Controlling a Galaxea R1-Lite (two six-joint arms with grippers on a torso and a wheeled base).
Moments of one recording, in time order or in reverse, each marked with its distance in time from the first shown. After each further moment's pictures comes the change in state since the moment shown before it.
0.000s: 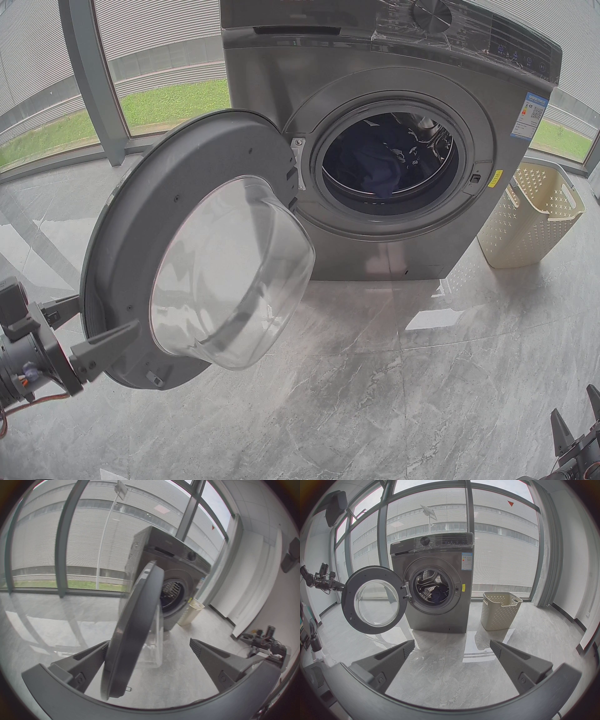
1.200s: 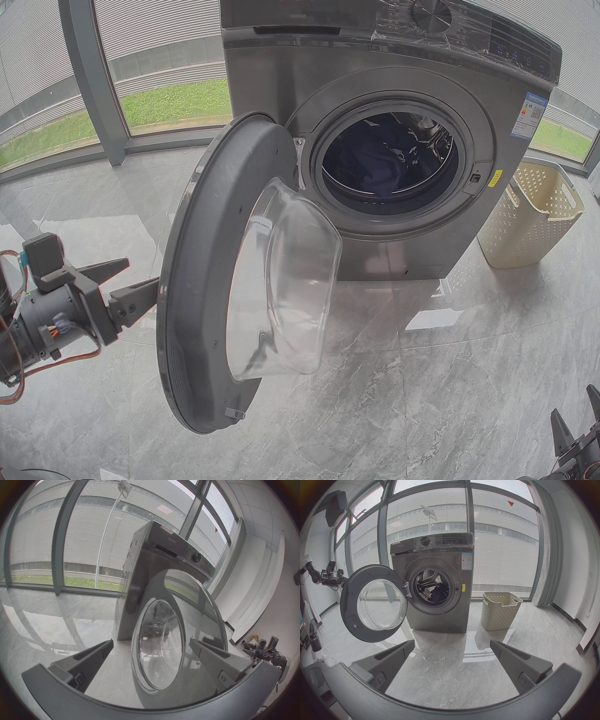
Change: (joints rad) left arm -0.082 0.210 -0.129 -0.085 0.082 -0.054; right arm 0.001 0.000 0.000 0.000 0.000 0.000
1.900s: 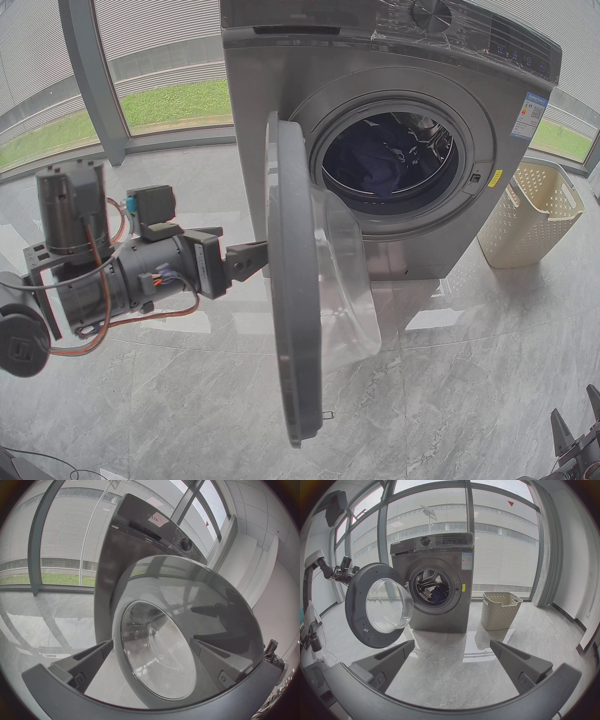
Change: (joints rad) left arm -0.193 0.346 -0.301 -0.013 0.043 -0.007; right arm 0.000 0.000 0.000 0.000 0.000 0.000
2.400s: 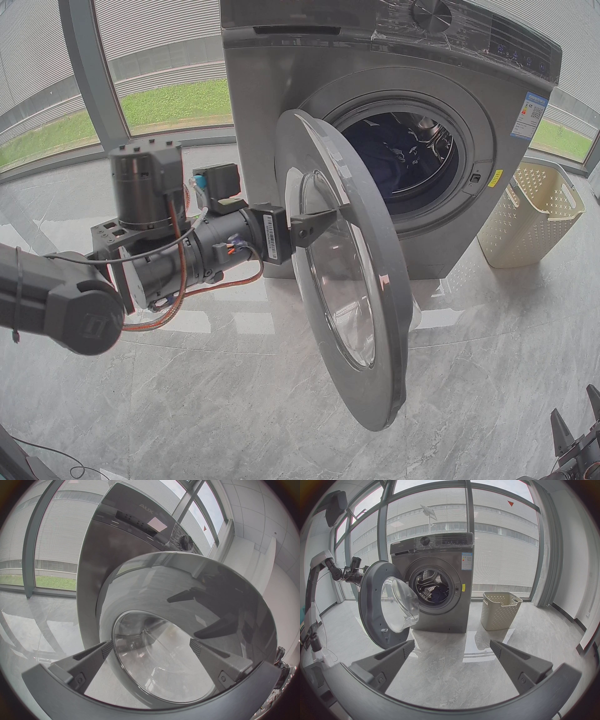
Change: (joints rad) left arm -0.061 0.223 -0.189 -0.114 0.044 -0.018; right arm 0.000 0.000 0.000 0.000 0.000 0.000
